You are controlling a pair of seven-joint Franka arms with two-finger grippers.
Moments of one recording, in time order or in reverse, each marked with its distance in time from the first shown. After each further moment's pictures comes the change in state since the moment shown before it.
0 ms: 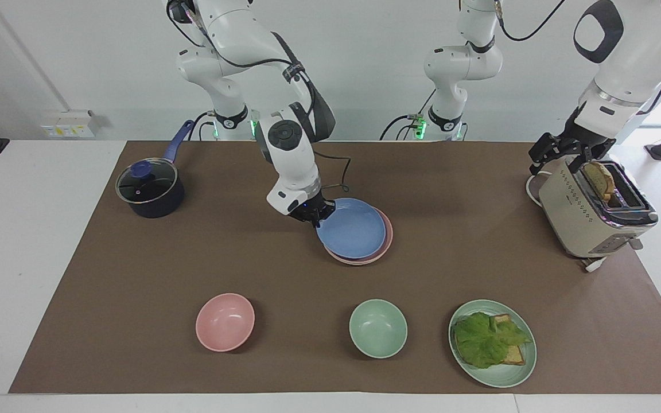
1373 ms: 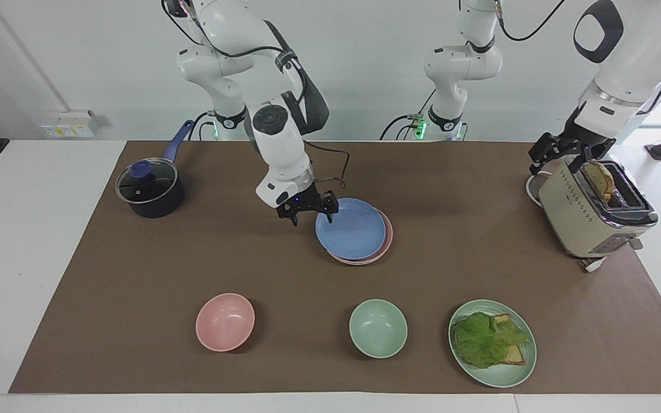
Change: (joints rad) left arm 0.000 0.000 0.000 0.000 0.000 0.000 0.000; right arm -0.060 -0.083 -0.015 0.032 -0.028 -0.014 0.002
